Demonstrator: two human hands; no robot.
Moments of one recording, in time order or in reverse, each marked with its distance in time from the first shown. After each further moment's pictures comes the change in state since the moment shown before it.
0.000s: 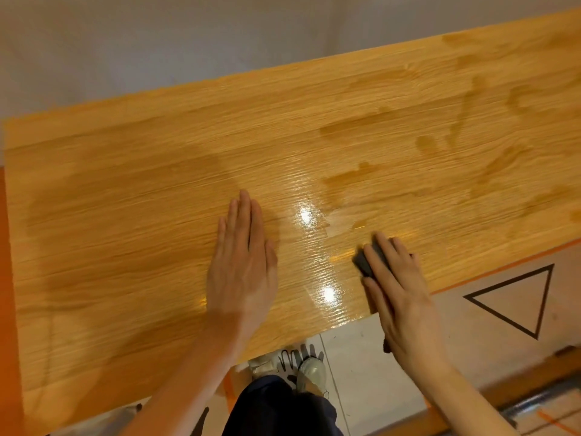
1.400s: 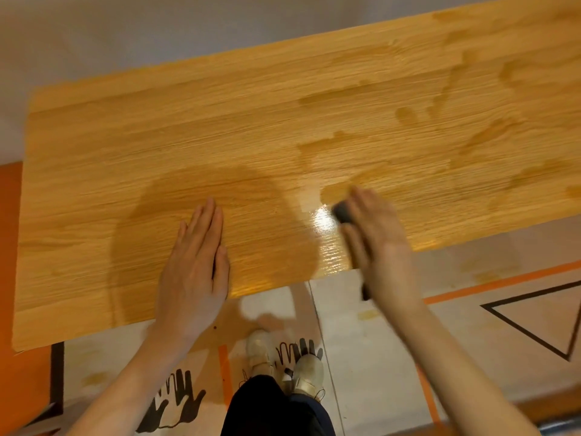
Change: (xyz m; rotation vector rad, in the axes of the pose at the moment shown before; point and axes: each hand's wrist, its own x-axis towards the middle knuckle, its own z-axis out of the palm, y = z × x) left_hand -0.071 -0.009 0.012 -0.027 0.095 -0.005; right_hand 0.017 0.024 -0.013 0.103 0.122 -0.031
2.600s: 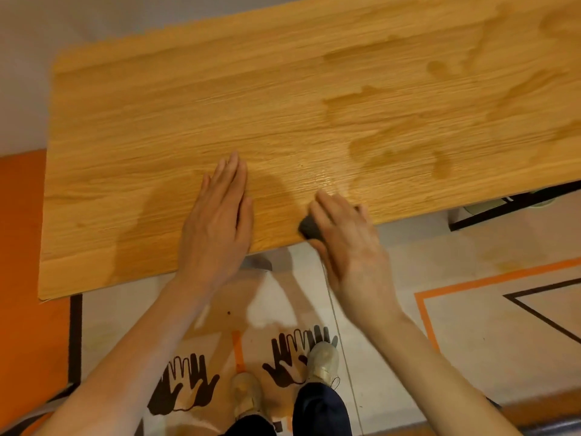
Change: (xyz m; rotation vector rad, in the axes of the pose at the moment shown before) left_hand 0.002 0.000 -0.004 -0.043 0.038 0.034; right_hand -0.059 -0.051 0.053 -0.075 0.011 -0.200
